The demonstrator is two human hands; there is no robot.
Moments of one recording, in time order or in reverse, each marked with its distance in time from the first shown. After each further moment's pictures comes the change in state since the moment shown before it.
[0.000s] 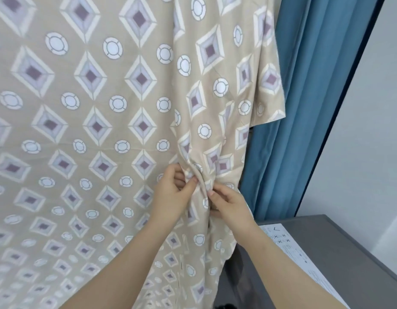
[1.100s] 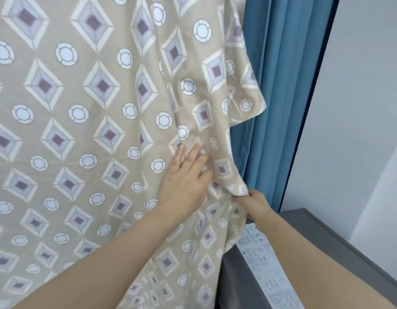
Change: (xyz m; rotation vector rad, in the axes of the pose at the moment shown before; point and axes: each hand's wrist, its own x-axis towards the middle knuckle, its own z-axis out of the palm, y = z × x) left_hand 0.027 0.002 0.069 1.131 0.090 1.138; right_hand 0.030 0.019 -0.117 -0.160 0.290 0.423
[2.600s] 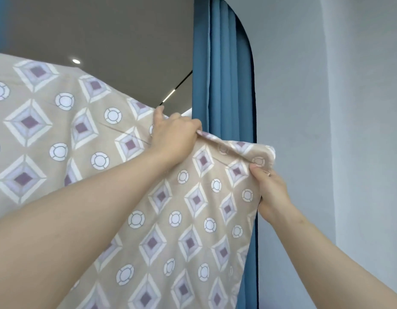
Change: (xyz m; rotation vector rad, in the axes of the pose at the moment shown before) left_hand 0.323 -0.062 -0.049 -0.048 -0.004 -0.142; right_hand -0.017 -0.239 -0.134 0.588 0.222 -0.695
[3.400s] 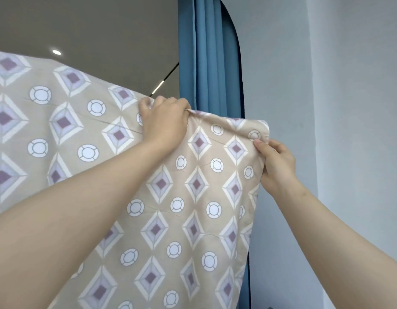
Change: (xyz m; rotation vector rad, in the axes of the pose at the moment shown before) left_hand 0.011 0.017 -0.002 -0.182 0.177 -0.156; right_hand 0.004 -0.039 -0.020 0.238 0.109 -0.073
